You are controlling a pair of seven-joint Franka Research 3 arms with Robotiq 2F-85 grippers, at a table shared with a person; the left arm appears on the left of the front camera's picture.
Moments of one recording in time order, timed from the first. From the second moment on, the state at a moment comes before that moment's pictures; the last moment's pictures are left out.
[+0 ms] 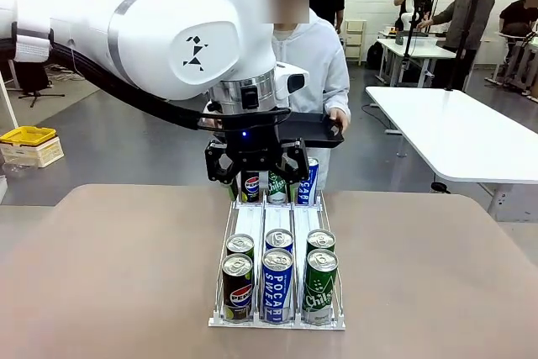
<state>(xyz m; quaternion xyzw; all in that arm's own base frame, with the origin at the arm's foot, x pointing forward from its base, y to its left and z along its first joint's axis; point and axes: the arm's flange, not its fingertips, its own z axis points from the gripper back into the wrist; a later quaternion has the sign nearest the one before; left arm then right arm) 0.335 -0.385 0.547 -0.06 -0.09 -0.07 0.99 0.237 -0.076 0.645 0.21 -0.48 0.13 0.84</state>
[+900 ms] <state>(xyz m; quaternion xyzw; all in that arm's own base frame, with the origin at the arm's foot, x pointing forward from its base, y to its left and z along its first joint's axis) 0.325 -0.392 0.541 -0.06 -0.09 -0.05 0.99 0.237 -0.076 0.645 0.21 -0.48 0.13 0.84</state>
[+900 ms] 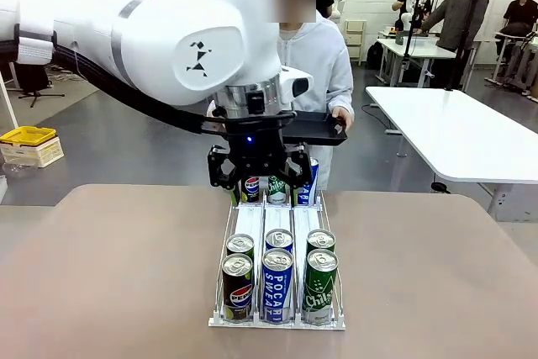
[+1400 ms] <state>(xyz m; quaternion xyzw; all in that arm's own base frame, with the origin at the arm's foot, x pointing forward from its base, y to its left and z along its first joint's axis) 0.287 -0.414 0.497 -0.02 -0.09 0.01 1.00 0.237 -0.076 0.645 0.21 -0.48 0.13 0.84</state>
